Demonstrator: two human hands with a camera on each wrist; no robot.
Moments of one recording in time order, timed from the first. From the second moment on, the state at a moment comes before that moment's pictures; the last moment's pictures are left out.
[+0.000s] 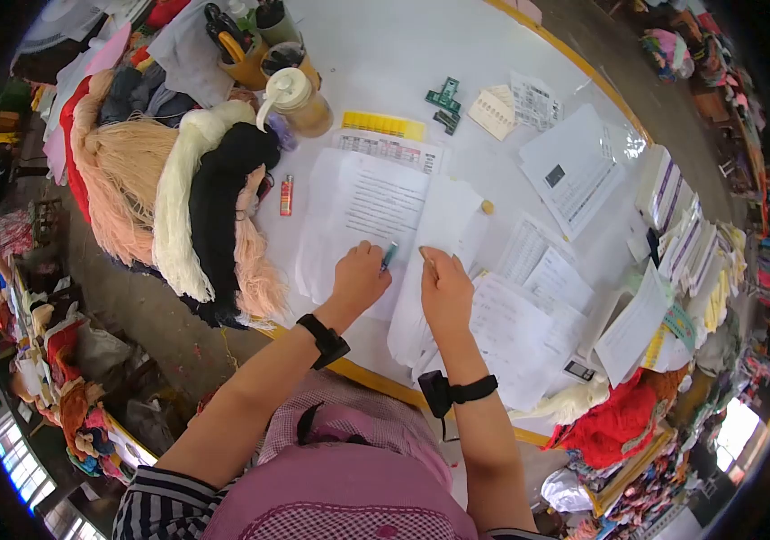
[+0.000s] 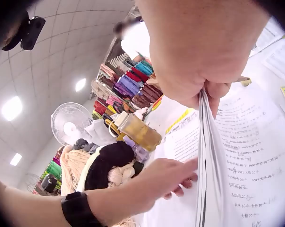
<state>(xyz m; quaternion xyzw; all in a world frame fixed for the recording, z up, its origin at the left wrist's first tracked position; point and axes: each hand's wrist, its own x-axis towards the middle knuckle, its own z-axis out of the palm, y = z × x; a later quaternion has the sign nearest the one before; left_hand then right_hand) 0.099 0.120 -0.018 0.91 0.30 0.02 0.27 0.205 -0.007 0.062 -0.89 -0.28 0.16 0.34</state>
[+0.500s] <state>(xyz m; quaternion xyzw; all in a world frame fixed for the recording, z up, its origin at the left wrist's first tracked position) 0.097 0.206 -0.017 0.89 0.35 0.09 0.27 0.192 0.002 0.050 -0.86 -0.24 0.19 0.40</state>
